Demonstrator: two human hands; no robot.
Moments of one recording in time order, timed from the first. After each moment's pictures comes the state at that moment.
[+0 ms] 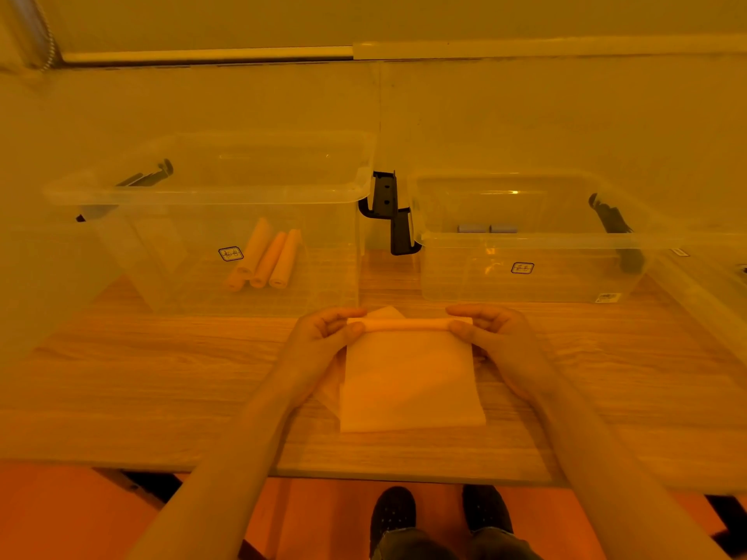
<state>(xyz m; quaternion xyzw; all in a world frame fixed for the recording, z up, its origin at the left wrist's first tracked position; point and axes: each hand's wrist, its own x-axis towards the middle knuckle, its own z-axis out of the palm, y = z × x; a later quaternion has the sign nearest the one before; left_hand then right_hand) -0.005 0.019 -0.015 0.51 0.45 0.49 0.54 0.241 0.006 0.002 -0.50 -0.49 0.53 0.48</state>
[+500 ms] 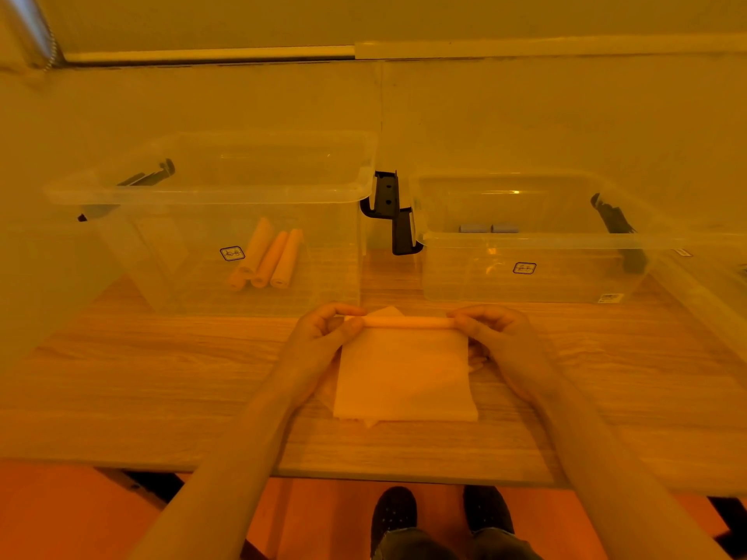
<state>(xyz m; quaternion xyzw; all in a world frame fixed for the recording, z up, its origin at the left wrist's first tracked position) -0.002 0.016 -0.012 0.52 0.44 0.51 0.53 0.241 0.008 -0.002 -0.48 -0.50 0.52 0.49</state>
